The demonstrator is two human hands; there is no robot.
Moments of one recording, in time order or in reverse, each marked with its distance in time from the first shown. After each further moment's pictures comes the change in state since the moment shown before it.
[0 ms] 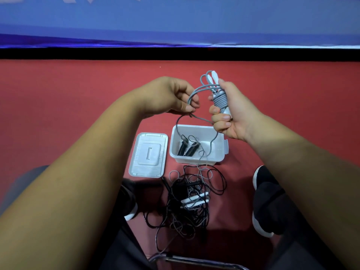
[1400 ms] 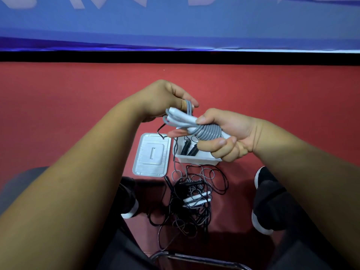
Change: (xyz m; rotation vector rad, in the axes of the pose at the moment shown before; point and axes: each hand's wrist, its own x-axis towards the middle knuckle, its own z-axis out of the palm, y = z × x) left_hand -0.032 0.001 -0.002 0.042 0.115 -0.021; right_hand -0.029 0.014 0.008 -0.321 -1.016 0.605
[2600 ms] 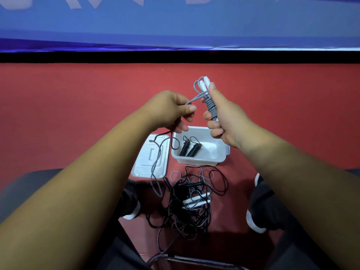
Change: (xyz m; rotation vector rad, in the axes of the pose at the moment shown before) left_hand 0.011 -0.008 0.031 0.018 0.053 -0.120; right_hand 0.021 -0.005 -0.012 0.106 1.187 -0.655
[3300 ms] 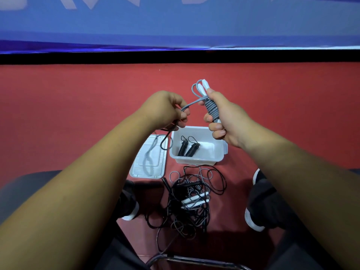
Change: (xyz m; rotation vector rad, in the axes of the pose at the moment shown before) left_hand 0.002 -0.003 0.004 0.009 0.039 -0.041; right_hand -0.001 0.001 -0.016 -0.038 -0.045 0.042
